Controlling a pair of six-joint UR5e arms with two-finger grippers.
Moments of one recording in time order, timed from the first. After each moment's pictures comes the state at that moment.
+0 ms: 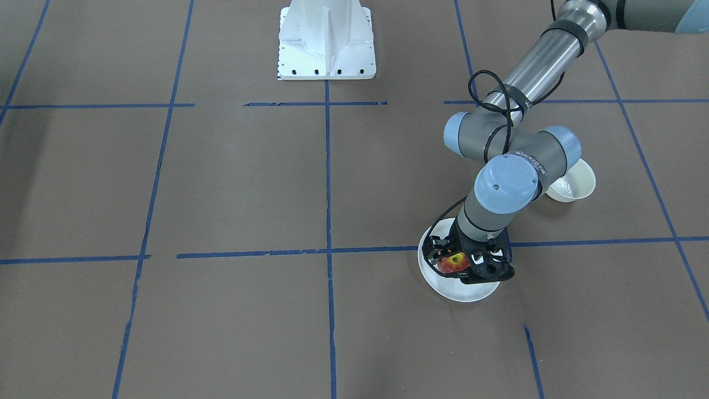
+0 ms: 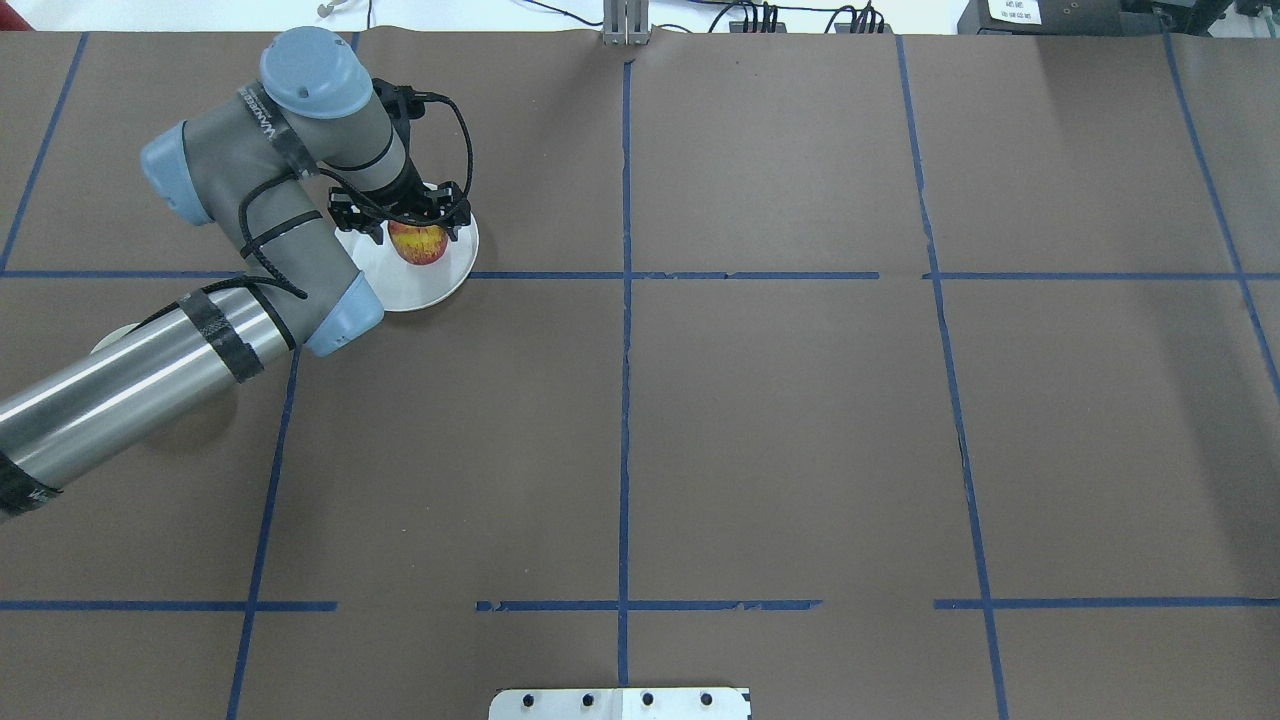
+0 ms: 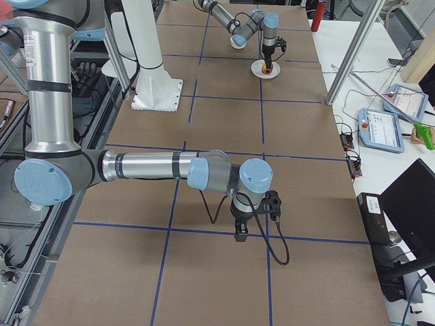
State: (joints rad) left arm -0.82 -2.30 -1.20 -1.89 -2.04 -1.00; right arm 1.59 -1.59 1.65 -1.76 2.32 -0.16
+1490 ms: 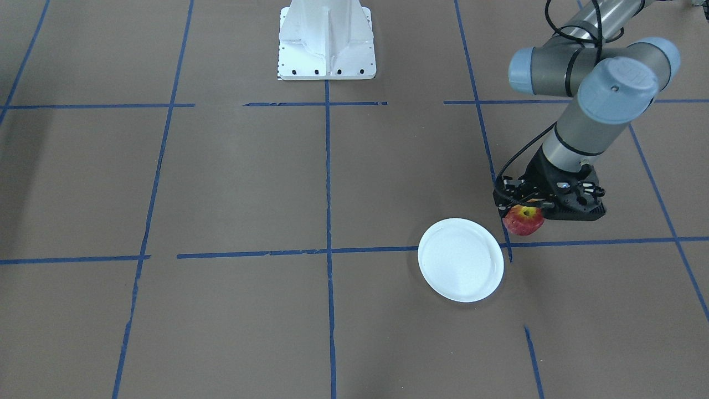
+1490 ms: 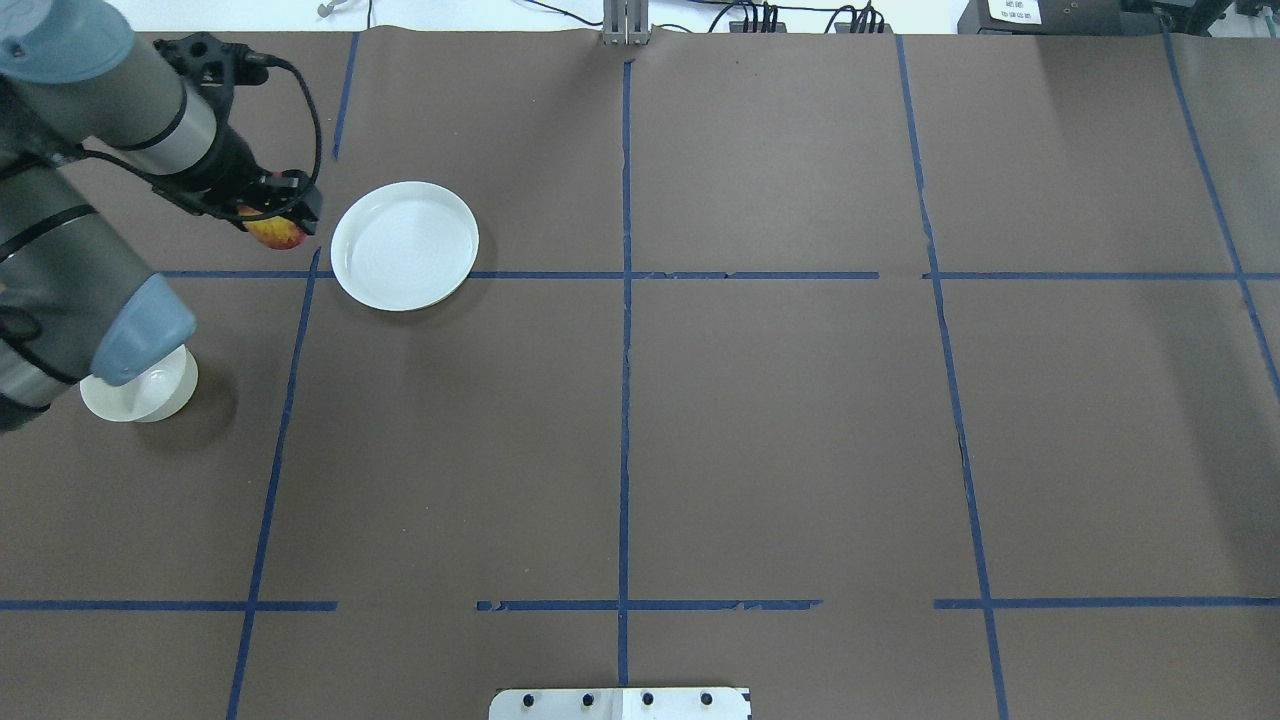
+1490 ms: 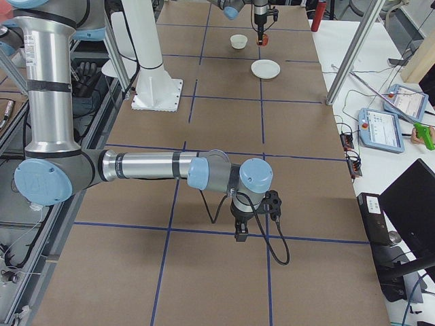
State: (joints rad) left arm -0.95 -1.94 -1.74 -1.71 -2.09 -0.80; right arm 1.59 -1.59 1.65 -1.76 2.32 -0.16
